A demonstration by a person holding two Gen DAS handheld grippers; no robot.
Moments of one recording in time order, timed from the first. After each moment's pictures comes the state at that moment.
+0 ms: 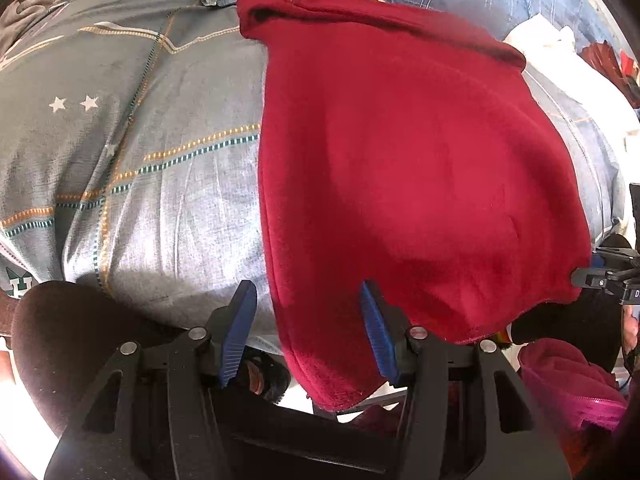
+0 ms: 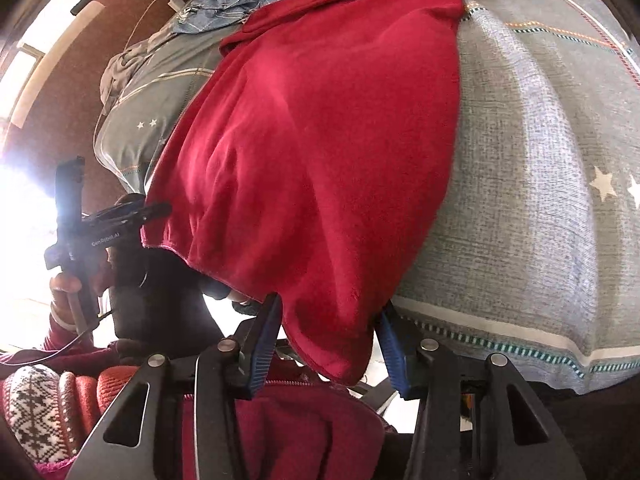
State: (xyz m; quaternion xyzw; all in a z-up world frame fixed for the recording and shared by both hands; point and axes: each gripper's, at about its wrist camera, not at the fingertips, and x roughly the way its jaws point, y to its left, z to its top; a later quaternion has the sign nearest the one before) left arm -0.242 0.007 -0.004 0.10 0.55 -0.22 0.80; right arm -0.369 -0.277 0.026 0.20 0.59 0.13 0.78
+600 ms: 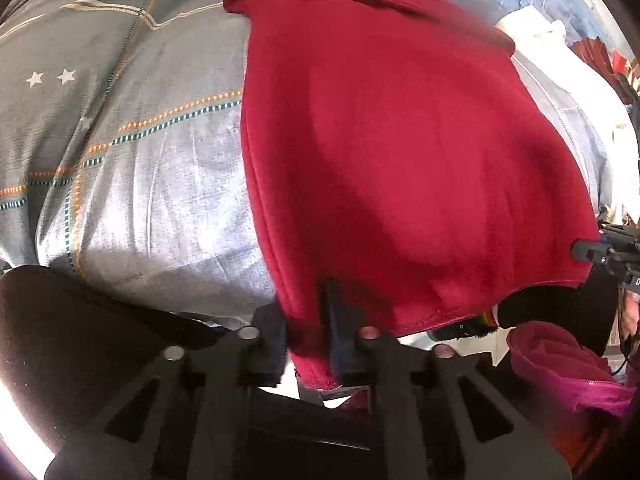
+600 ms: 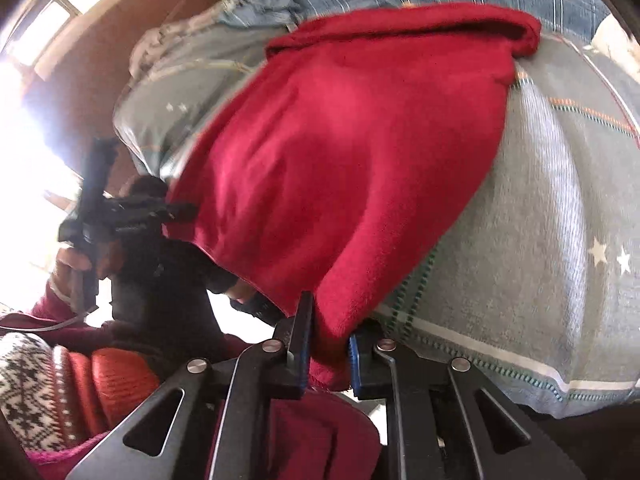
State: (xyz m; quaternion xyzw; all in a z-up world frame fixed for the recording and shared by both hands) left arm -0.243 0.010 -0.018 0.08 0.58 -0.25 0.77; right arm -0.368 -0.253 0.060 0.13 0.55 0.16 0.81
